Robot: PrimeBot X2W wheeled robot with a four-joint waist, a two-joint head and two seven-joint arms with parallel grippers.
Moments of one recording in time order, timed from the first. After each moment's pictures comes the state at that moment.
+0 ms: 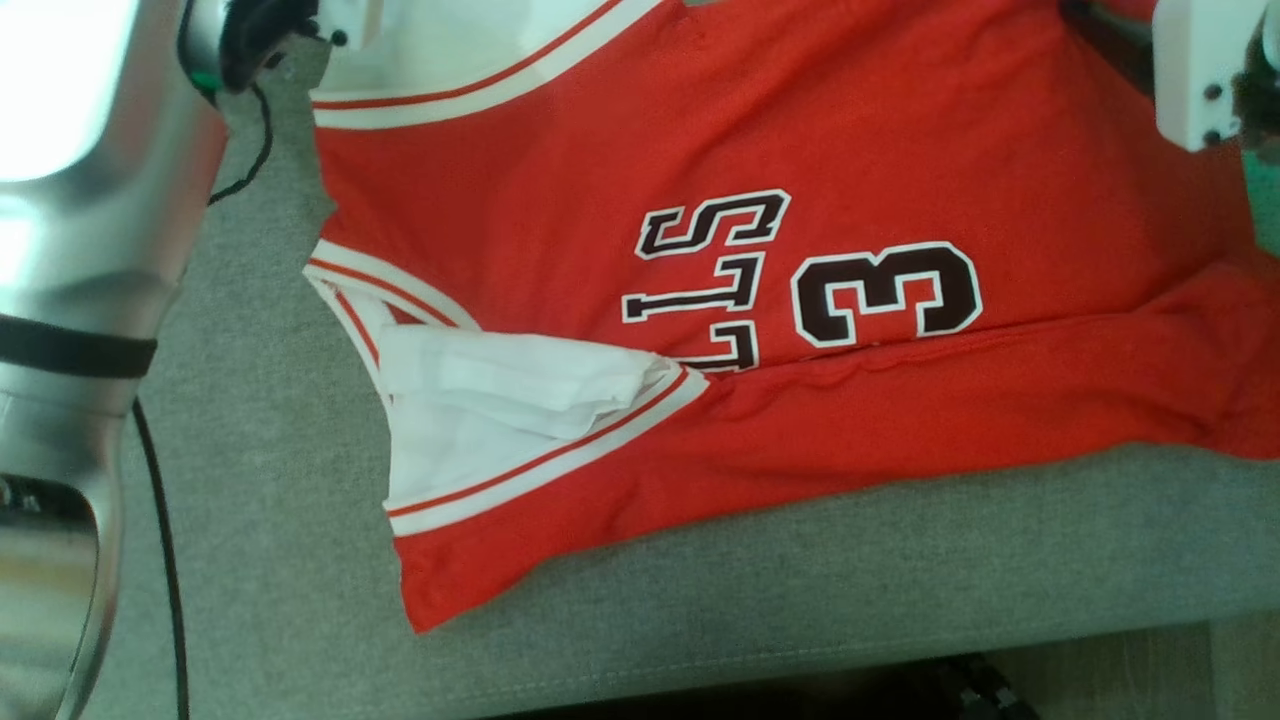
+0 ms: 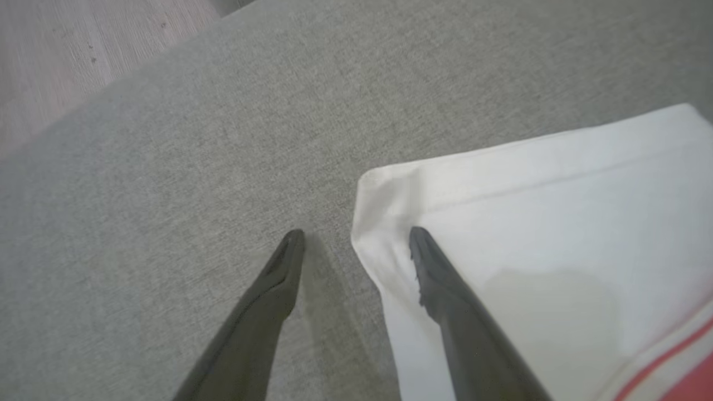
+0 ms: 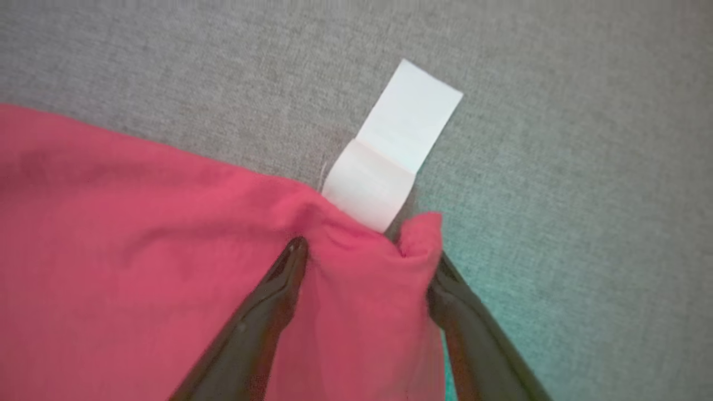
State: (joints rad) left arm -1.25 0.28 -0.64 0.60 -0.49 0.01 0.77; right arm -0.97 -0.53 0.42 0.27 0.55 0.13 1.02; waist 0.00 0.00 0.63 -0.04
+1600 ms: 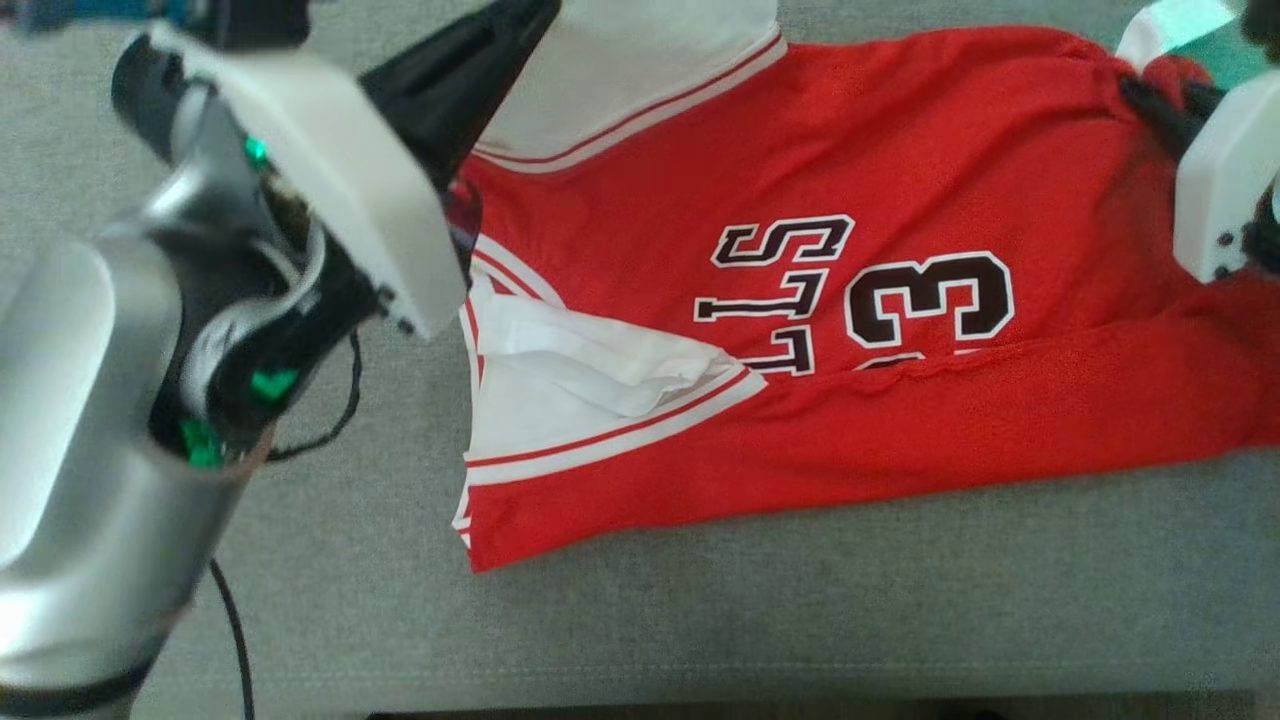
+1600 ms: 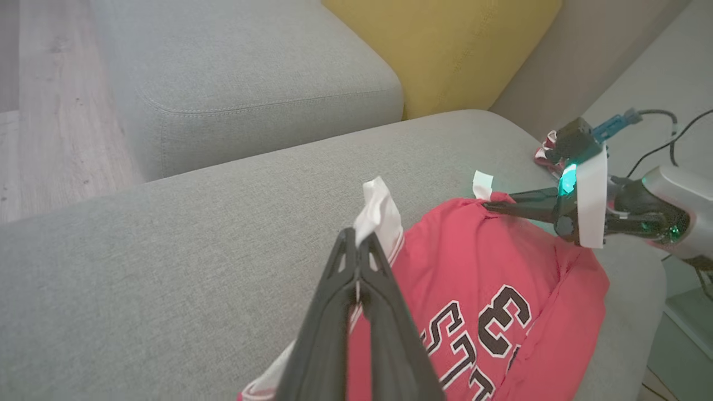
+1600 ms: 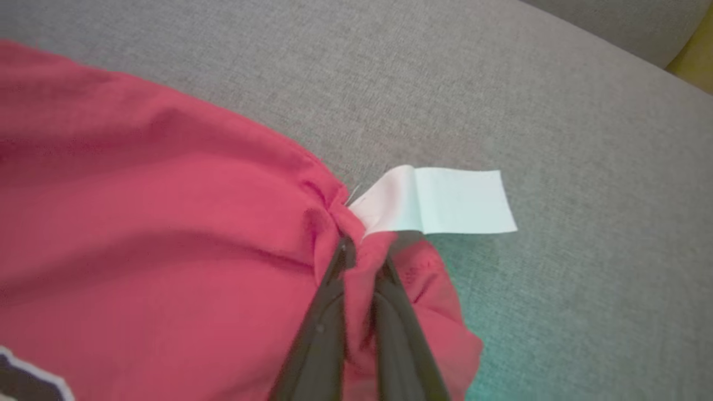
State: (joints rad) left arm -0.75 0.39 -0.49 -0.26 -0.76 0.07 0.57; right arm -0.78 -0.67 0.50 0.29 0.59 0.13 0.61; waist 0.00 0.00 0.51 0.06
